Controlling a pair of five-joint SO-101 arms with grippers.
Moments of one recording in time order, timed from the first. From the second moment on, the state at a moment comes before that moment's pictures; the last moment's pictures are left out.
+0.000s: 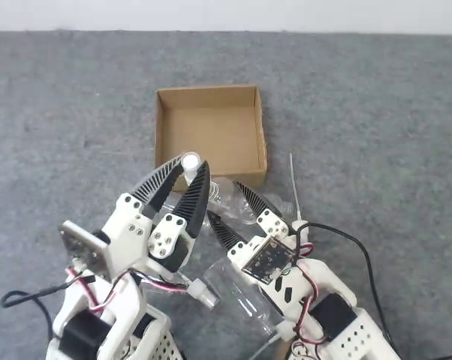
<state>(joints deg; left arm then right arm) 23.6 -101.1 67.7 45.6 12.1 -43.7 -102.7 95.2 26.3 20.4</state>
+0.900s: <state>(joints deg) 23.7 -101.1 76.7 40.9 13.6 -41.8 -102.6 95.2 23.2 13.4</state>
